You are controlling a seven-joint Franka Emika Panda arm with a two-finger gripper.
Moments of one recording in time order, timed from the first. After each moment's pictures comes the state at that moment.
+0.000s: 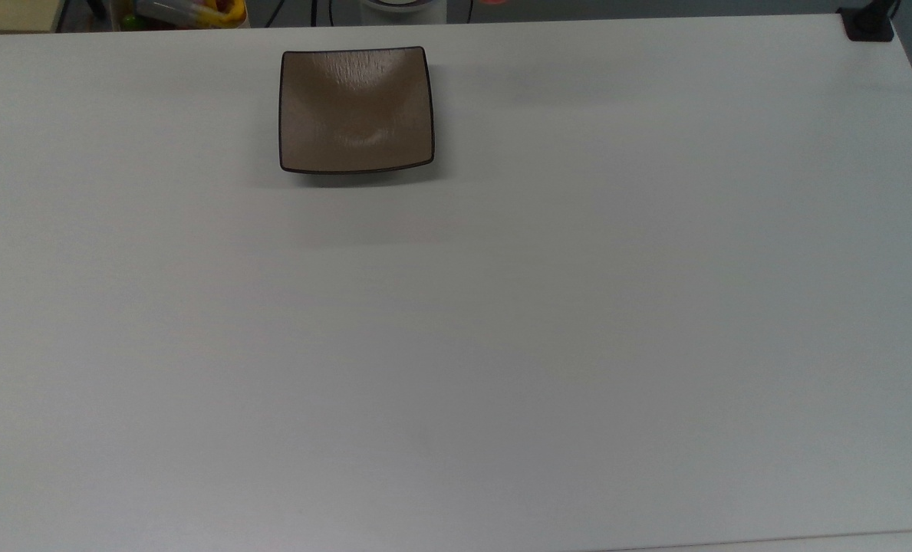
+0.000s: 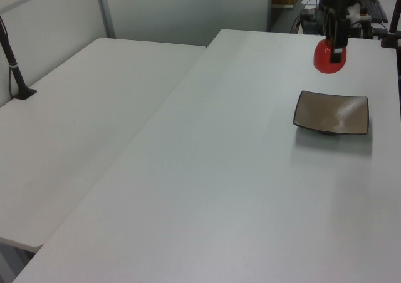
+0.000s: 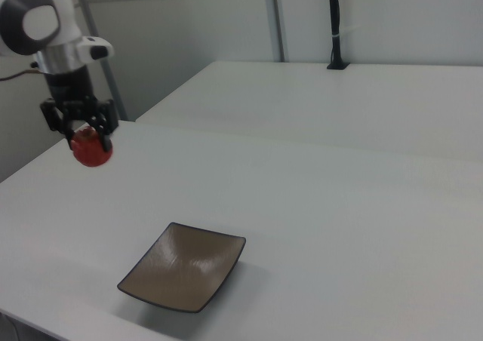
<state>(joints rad) 0.29 -0.21 0.01 -1.86 0.07 1.62 -0.12</state>
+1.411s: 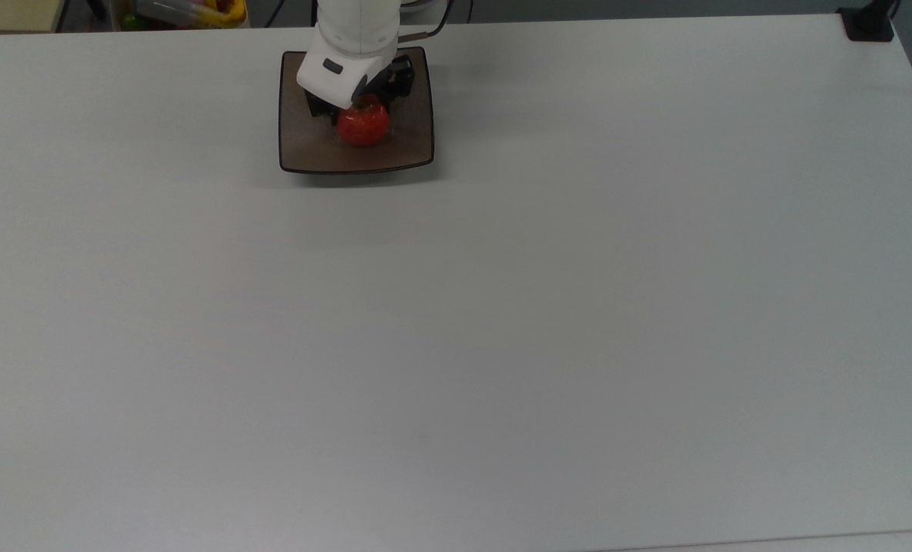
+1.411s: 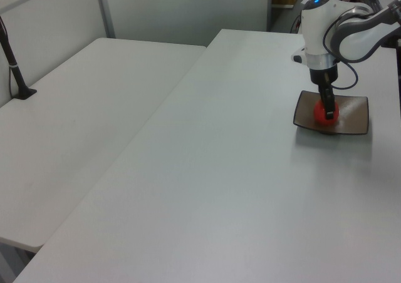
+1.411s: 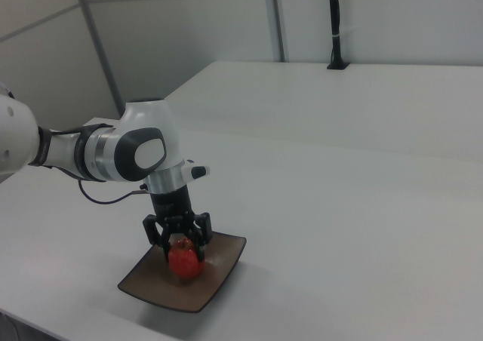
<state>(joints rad) 0.11 -0.01 -0.04 -2.26 -0.15 2.07 -0.25</state>
